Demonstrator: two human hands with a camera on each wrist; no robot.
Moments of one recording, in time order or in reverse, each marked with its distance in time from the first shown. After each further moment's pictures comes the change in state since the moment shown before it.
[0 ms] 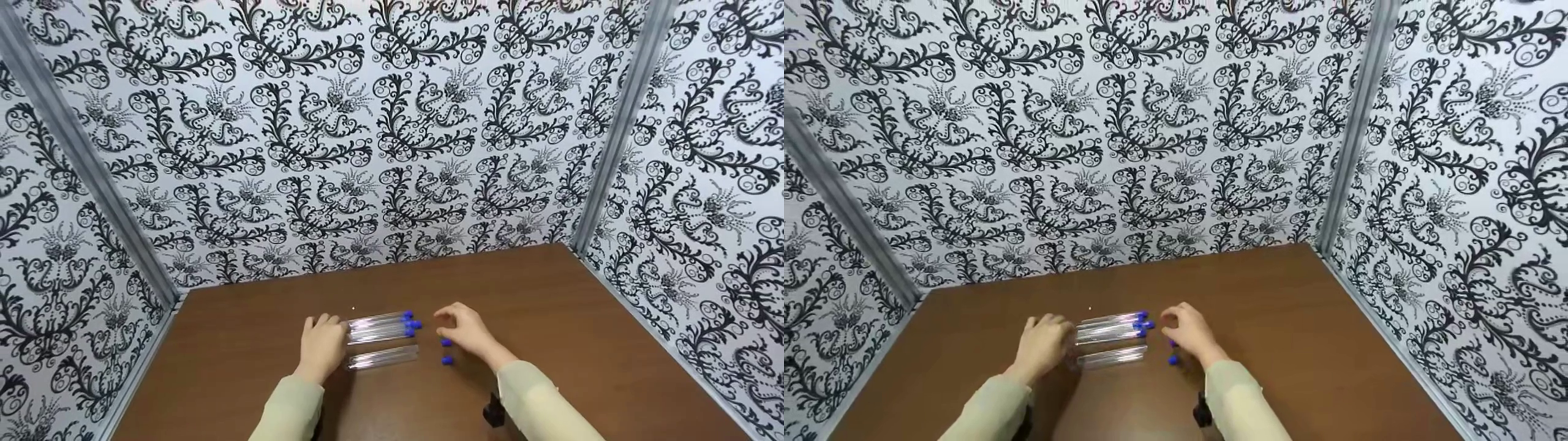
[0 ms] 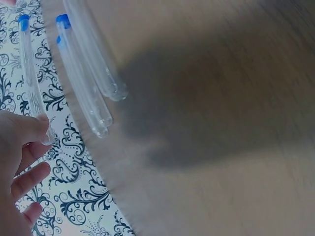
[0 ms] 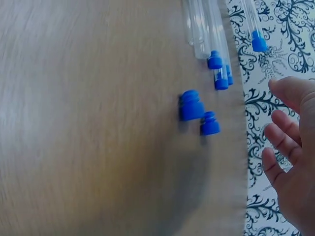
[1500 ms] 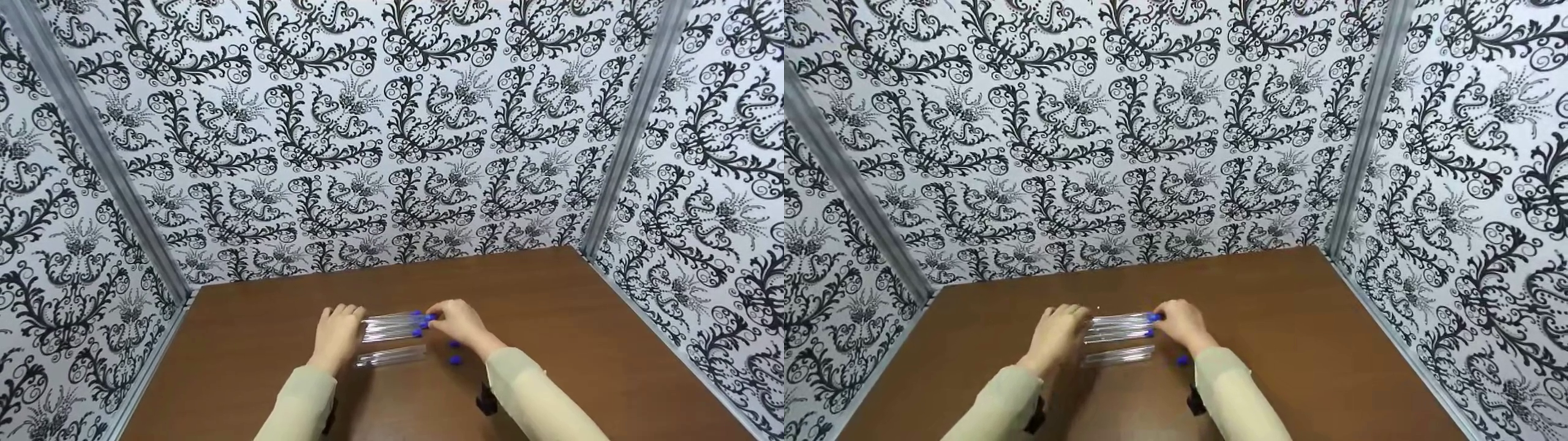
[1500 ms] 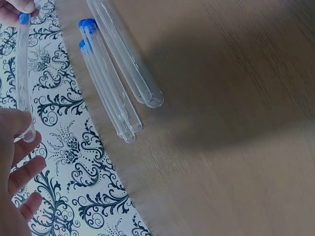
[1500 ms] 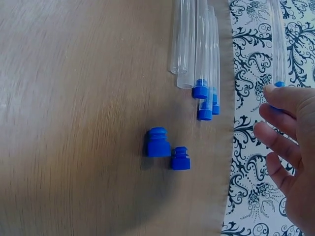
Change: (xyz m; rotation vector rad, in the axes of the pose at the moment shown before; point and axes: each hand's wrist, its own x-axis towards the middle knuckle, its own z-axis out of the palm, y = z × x) left_hand 0.016 0.014 -0.021 -0.071 0.032 0.018; right_hand 0.028 -0.029 0.006 -0.156 -0.097 -0.002
